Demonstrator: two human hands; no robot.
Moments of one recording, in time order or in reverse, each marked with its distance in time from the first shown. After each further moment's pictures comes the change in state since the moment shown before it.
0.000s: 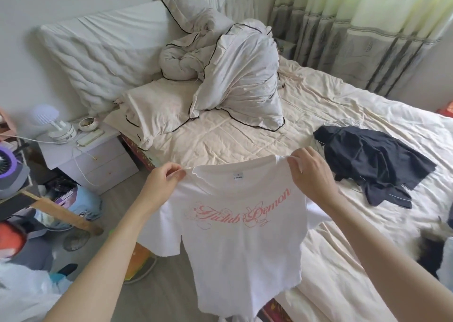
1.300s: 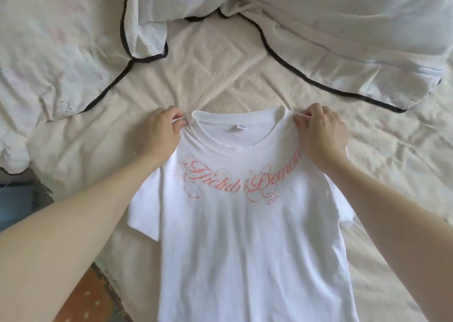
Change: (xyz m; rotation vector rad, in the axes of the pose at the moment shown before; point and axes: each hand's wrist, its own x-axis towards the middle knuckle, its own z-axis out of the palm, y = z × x) left_hand 0.594 -0.324 0.221 0.586 -0.034 -0.104; right_hand 0.379 0.219 0.576 -0.206 -0.382 0.324
